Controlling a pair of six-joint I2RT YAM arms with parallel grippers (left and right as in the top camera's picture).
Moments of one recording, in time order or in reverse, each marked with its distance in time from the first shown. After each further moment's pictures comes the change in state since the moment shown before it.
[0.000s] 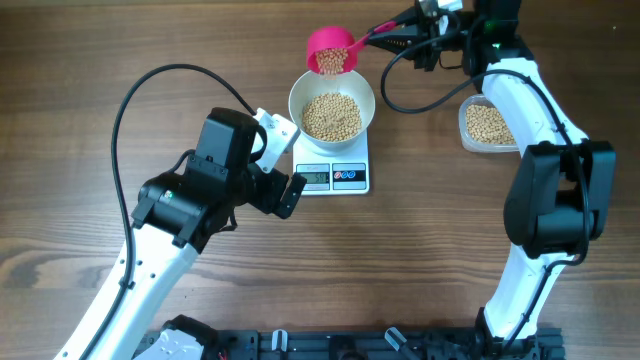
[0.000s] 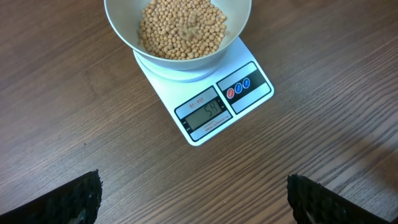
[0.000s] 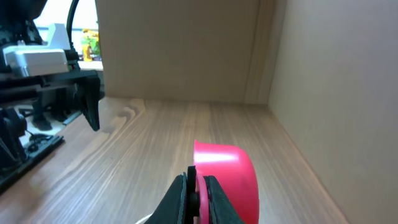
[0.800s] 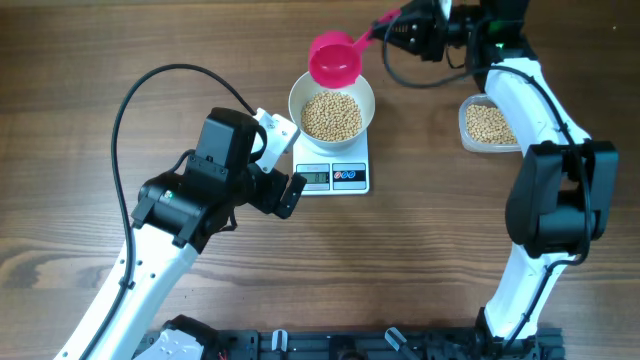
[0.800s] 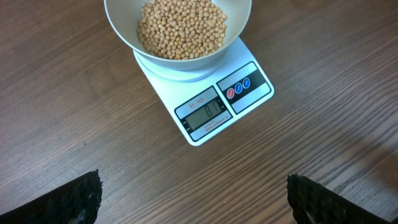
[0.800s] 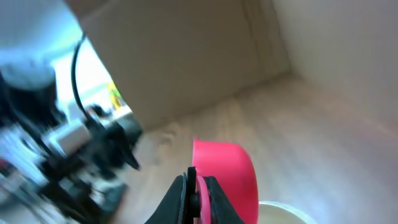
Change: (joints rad) left arm 0.000 0.000 0.000 -0.001 0.000 0.000; right arm -0.019 0.000 0.000 0.175 0.000 0.742
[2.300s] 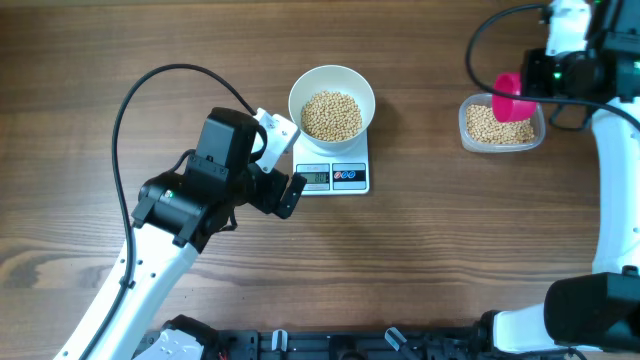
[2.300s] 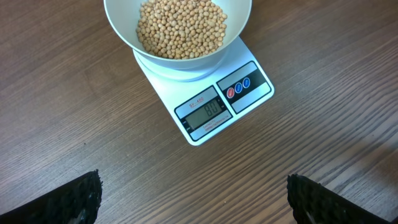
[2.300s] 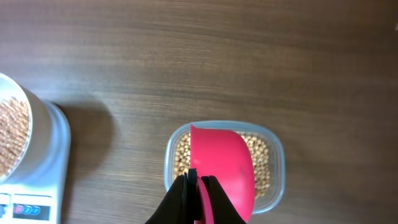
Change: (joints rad) left arm 0.000 0.002 0.000 0.001 0.000 0.000; right arm -0.198 -0.462 0.013 -1.357 1.431 -0.613
